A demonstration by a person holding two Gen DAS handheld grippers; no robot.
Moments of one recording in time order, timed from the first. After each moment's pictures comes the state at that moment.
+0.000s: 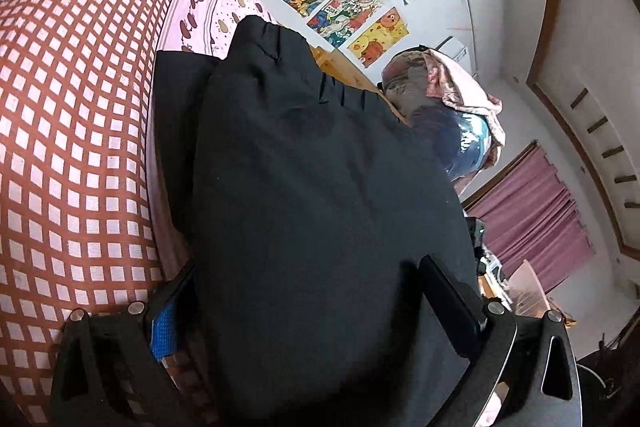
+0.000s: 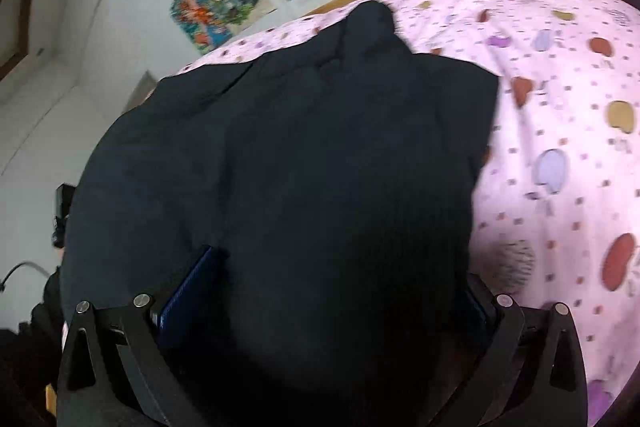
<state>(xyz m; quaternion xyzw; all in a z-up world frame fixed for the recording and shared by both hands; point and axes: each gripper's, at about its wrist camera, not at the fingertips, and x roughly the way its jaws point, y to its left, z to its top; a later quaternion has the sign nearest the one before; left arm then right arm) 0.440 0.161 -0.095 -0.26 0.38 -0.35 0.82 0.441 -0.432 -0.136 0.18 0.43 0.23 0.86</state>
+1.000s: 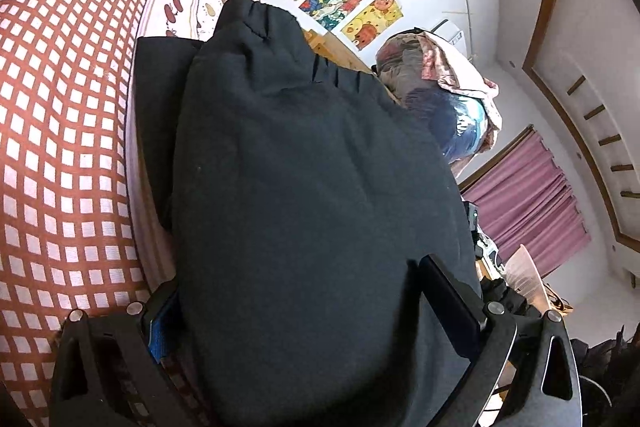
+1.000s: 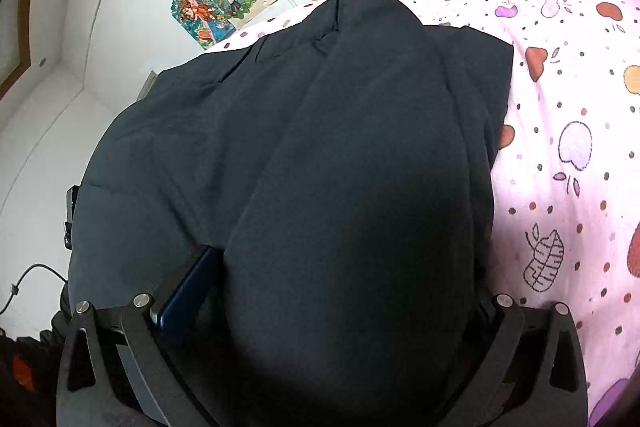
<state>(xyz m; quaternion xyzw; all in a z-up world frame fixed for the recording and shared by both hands) 0.440 0.151 -0.094 -0.24 0.40 -0.37 0.80 0.431 -0.433 -0.150 0.21 0.45 0.24 0.84</state>
